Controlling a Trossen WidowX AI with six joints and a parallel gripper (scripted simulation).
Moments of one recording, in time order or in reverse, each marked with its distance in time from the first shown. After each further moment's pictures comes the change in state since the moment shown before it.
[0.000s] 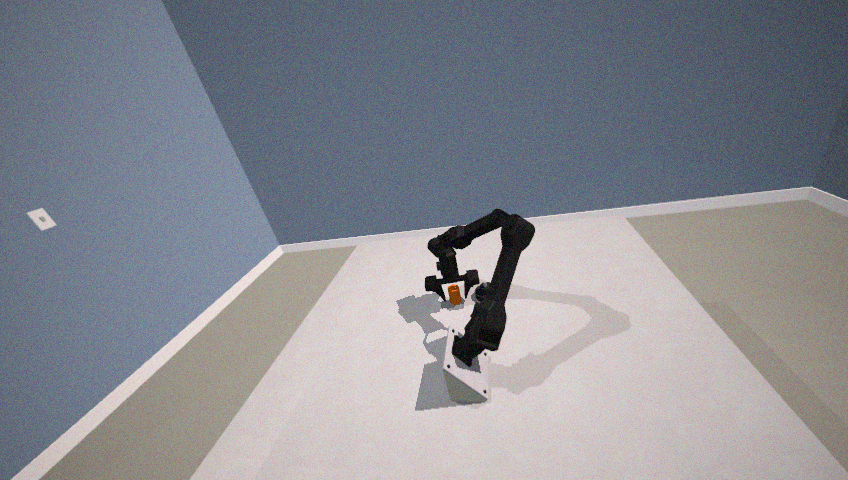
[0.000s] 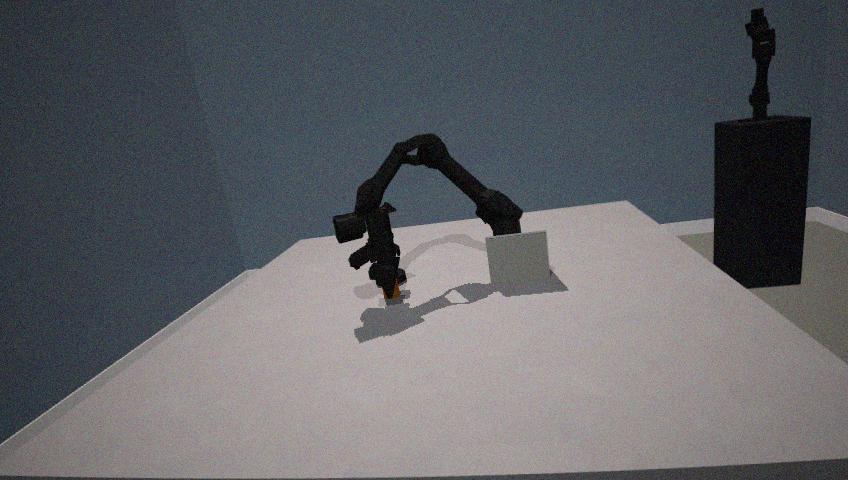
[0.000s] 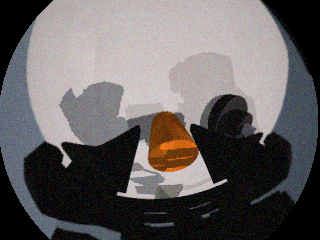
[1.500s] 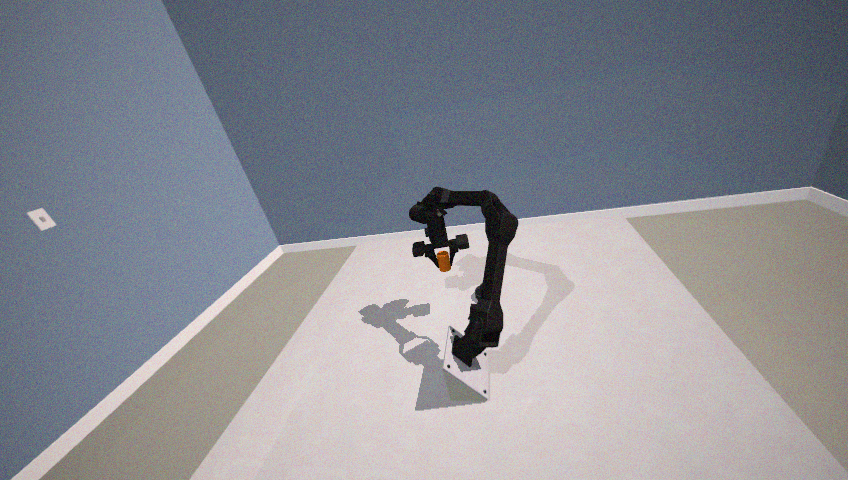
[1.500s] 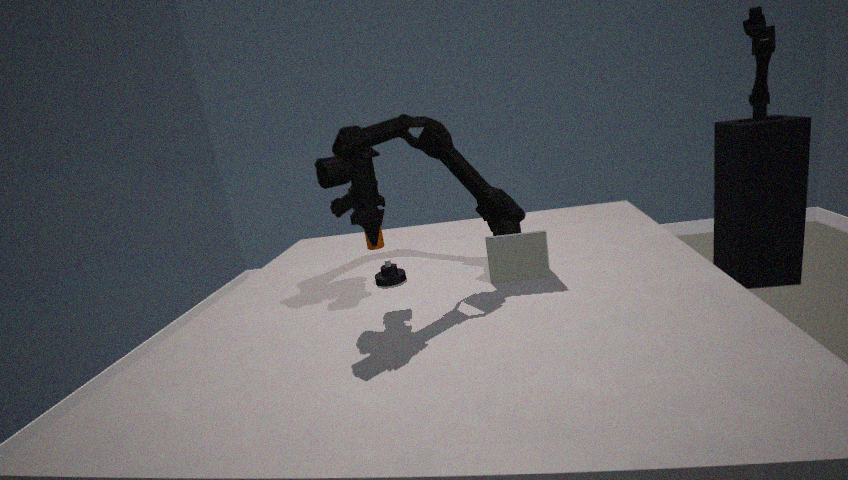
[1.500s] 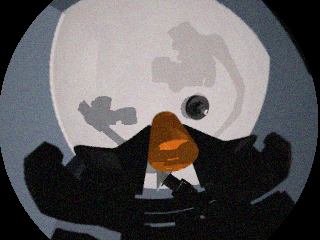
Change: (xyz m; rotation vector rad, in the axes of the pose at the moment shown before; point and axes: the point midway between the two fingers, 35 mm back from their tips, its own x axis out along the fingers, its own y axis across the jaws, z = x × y) arm -0.136 0.015 0.013 -0.012 -0.007 0.002
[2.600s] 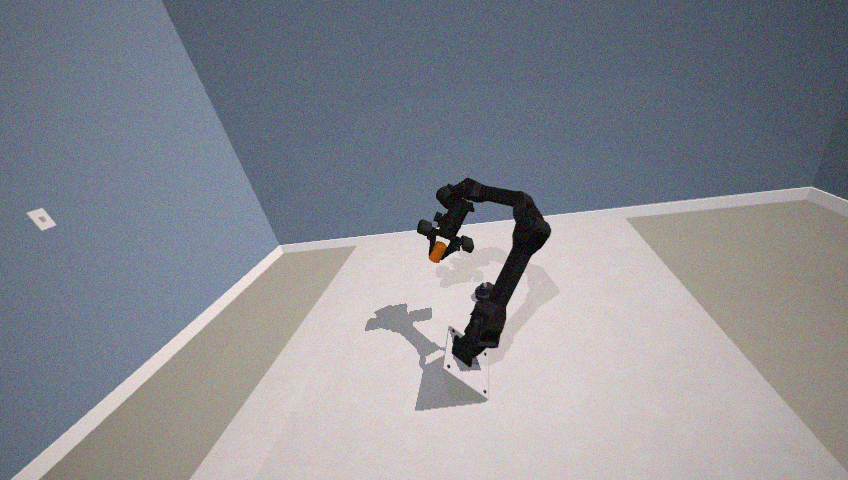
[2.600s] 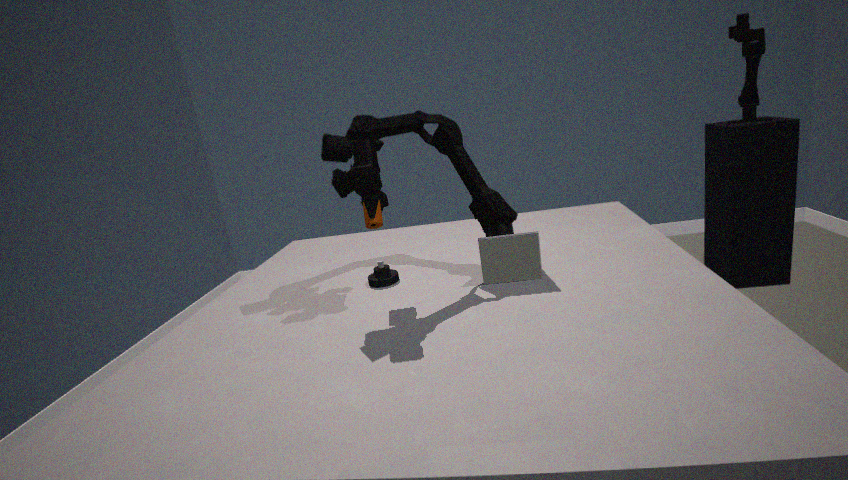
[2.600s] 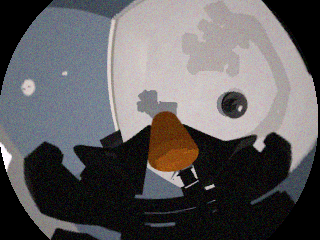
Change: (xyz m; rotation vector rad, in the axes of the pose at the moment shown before) arm -0.052 0.004 -0.025 0.005 0.022 0.595
